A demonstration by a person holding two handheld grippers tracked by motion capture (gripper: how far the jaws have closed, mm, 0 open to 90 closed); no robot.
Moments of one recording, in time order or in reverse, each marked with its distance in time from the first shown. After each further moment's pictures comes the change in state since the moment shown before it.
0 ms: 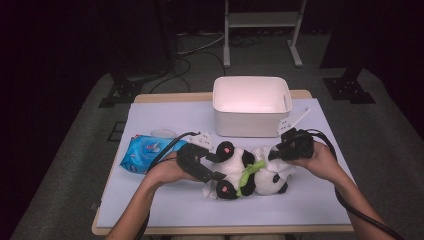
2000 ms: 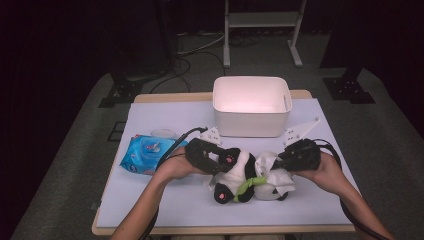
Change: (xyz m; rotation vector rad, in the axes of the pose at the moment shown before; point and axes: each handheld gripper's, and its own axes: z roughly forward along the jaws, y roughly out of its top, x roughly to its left) left arm 0.006 0.015 0.017 -0.005 0.088 0.028; right arm 0.034 -0.004 -0.012 -0.061 0.018 -0.050
